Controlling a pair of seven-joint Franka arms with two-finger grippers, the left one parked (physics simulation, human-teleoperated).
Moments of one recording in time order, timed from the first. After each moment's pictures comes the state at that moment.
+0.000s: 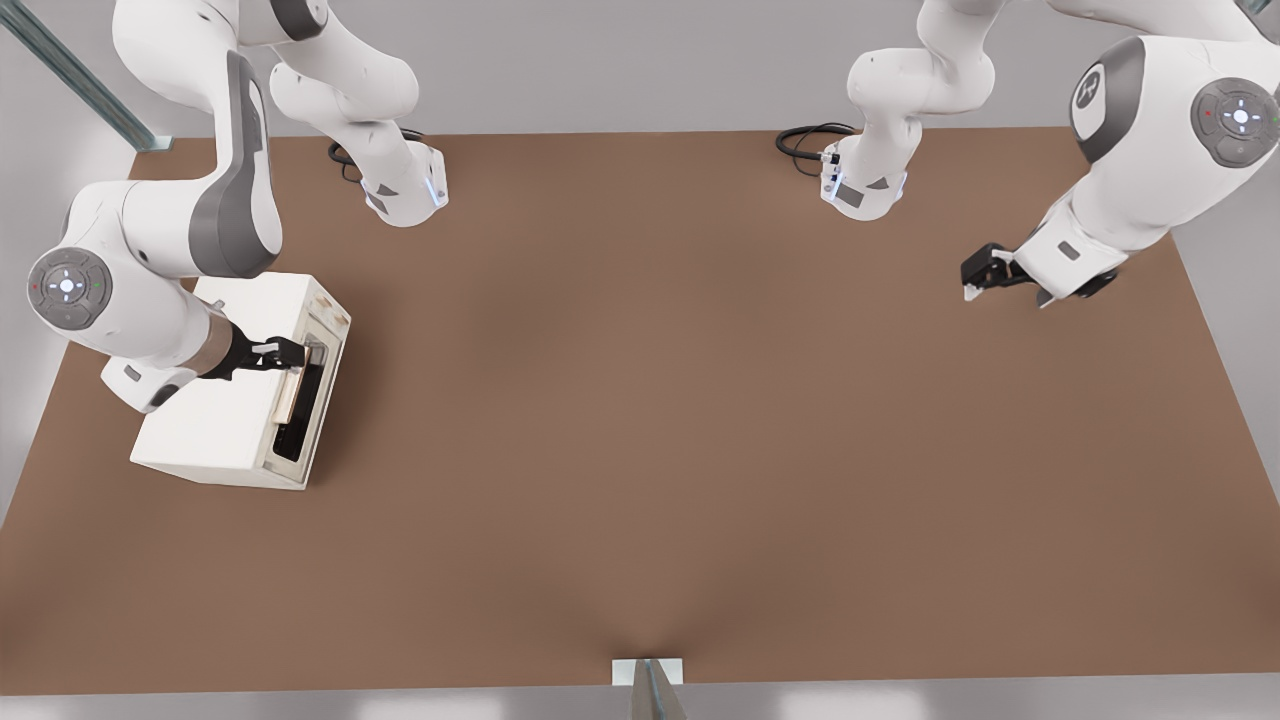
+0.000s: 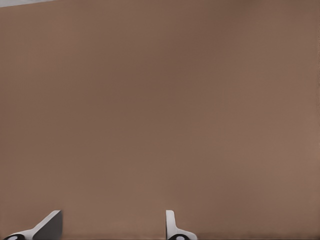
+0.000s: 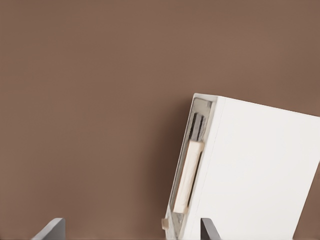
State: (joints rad) arm 0.03 0.21 0.02 -1.46 -0.06 1.50 -0.07
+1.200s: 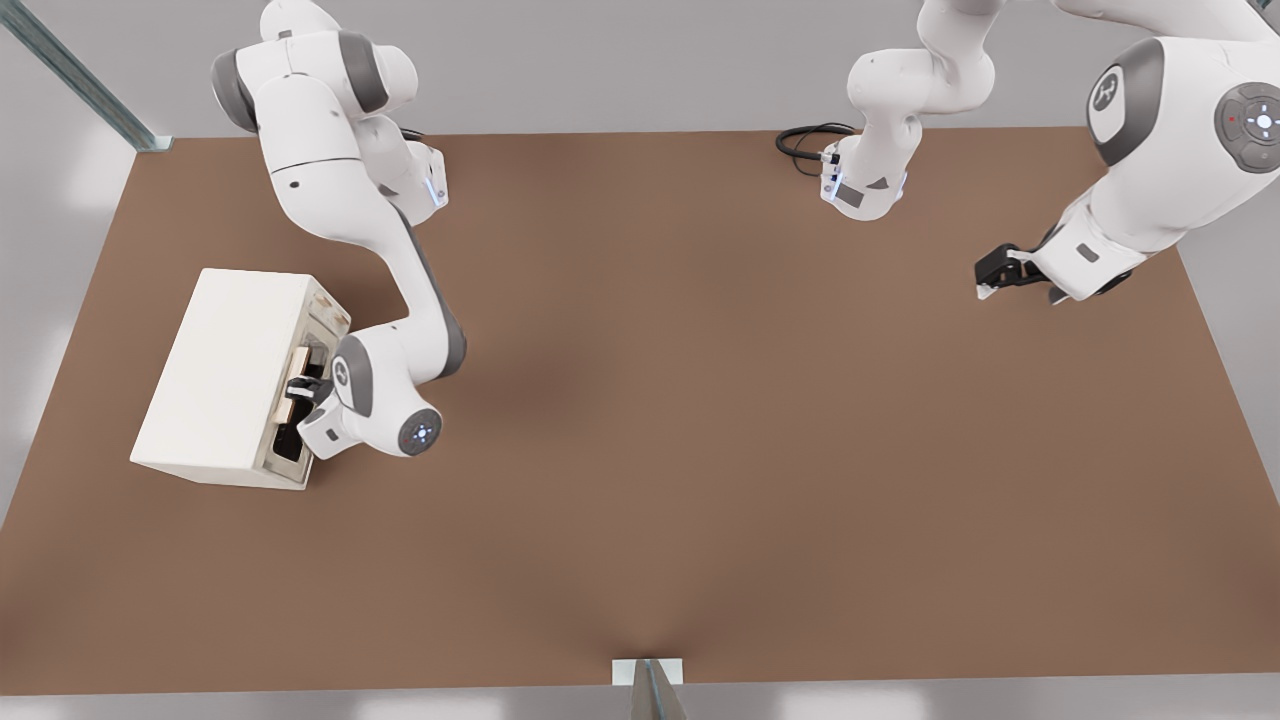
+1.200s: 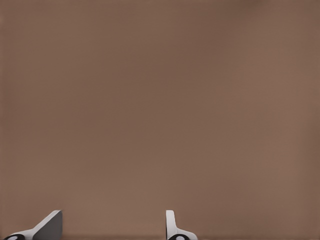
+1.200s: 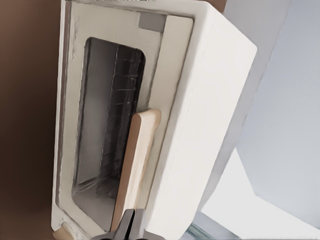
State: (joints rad) arm 0.37 0.55 -0.11 -1.63 -0.67 1.37 0.47
